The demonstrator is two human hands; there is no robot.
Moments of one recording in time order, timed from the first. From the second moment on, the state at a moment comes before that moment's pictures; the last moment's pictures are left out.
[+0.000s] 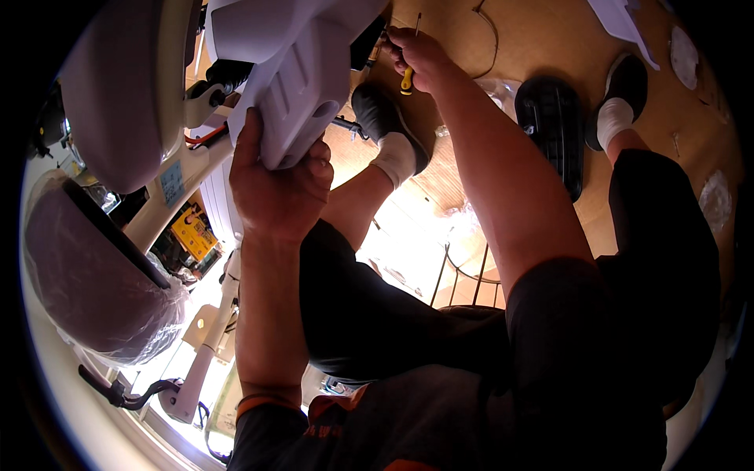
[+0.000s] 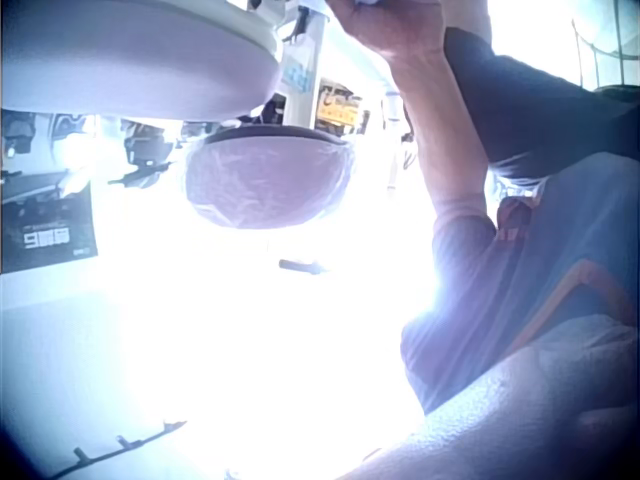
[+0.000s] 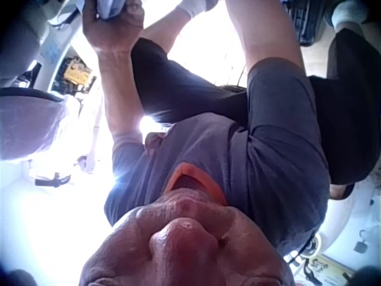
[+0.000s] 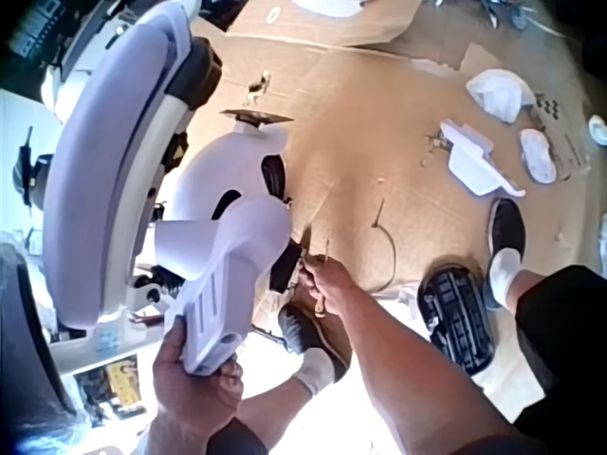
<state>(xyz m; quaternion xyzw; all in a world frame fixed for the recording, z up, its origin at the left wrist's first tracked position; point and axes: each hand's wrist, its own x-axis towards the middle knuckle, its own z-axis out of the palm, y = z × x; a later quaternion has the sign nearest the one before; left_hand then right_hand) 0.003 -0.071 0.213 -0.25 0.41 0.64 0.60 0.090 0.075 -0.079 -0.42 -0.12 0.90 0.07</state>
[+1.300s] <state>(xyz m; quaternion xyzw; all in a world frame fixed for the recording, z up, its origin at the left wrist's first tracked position) 0.004 -0.072 0.212 -0.24 0.43 0.64 0.59 0.079 0.025 -0.048 -0.44 -0.15 0.89 -0.03</state>
